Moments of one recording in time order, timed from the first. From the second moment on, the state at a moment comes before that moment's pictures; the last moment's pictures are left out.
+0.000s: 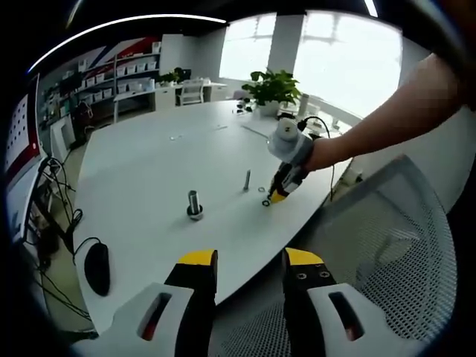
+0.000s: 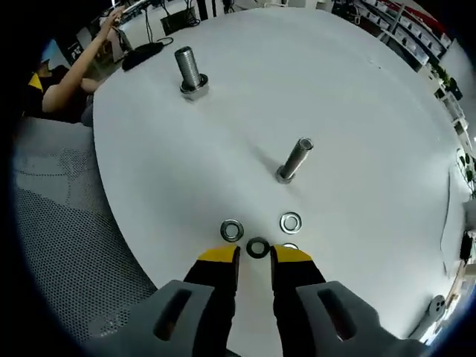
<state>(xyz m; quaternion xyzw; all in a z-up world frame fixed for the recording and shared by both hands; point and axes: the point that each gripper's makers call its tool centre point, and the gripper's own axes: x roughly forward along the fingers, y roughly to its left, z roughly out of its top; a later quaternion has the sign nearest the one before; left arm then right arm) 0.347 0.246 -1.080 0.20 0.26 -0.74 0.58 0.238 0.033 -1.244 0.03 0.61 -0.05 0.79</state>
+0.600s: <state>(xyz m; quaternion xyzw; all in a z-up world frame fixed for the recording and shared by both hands) 0.346 0.246 -1.082 0.21 0.27 -0.74 0.58 0.234 0.032 -1.246 -0.02 0.66 0.01 0.75</state>
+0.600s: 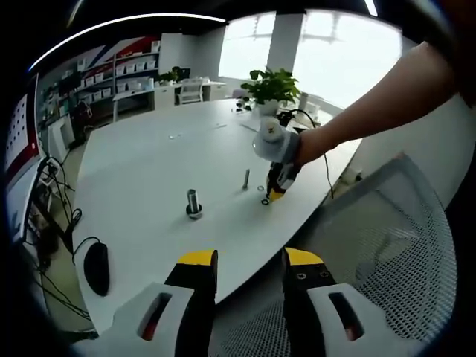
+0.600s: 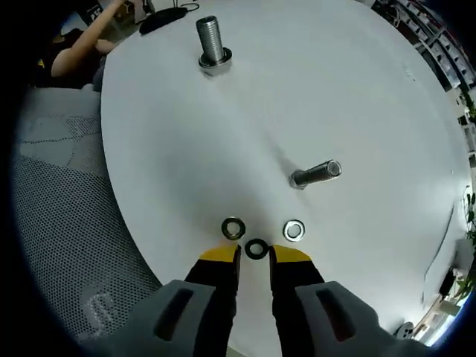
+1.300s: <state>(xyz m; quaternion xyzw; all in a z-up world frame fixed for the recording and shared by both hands) 0.348 0.246 -1.083 0.20 0.27 -0.74 0.58 0.235 0.034 -1.243 -0.03 0.65 0.00 0.76</state>
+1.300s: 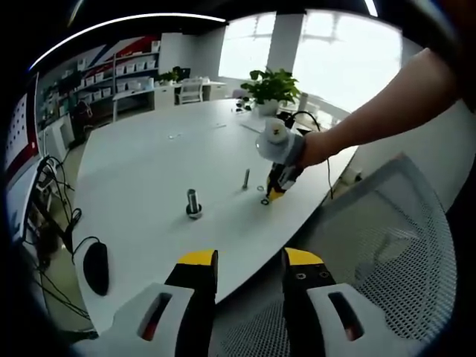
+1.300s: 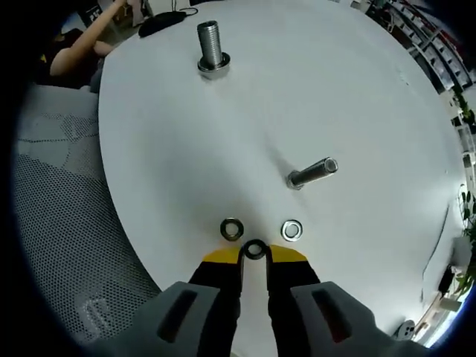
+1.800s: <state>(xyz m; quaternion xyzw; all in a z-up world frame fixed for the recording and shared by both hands) 0.346 0.246 -1.081 0.20 0.26 -0.74 0.58 0.243 0.029 -1.216 0.00 0.62 -0.03 0.78</state>
